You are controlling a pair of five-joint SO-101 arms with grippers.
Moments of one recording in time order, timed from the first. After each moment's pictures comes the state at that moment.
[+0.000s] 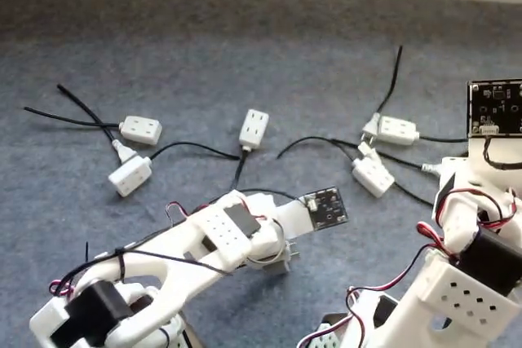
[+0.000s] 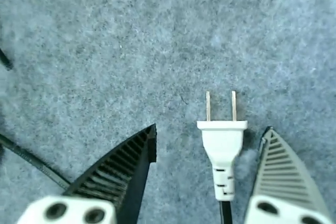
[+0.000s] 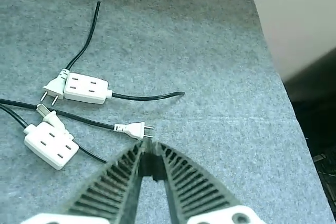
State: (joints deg) left arm 42.1 -16.0 54.3 39.4 -24.7; right arm 28.8 -56.0 24.2 72.8 32.8
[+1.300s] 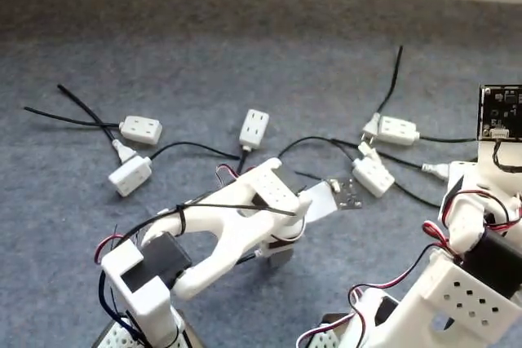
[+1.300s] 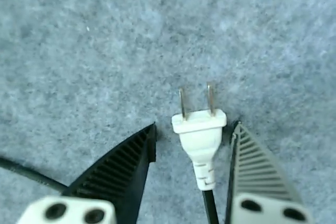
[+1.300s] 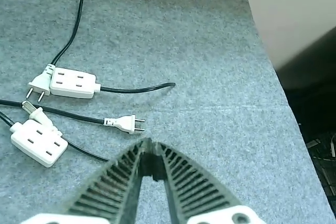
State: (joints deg) left arm 41.7 10.2 24.8 68.4 -24.5; right arm 32.3 -56.0 24.5 72.8 32.8
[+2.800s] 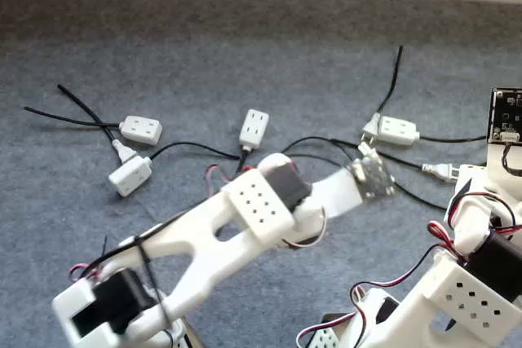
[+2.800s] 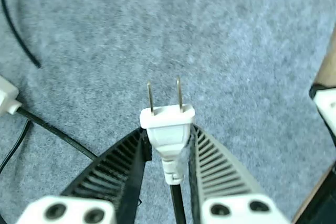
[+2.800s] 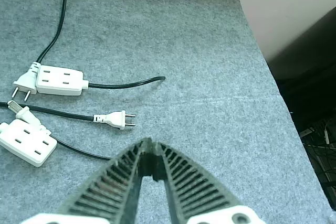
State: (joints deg) left arm 46.7 -11.0 18.2 77.9 -14.3; right arm 35.2 -56.0 24.5 72.8 32.8
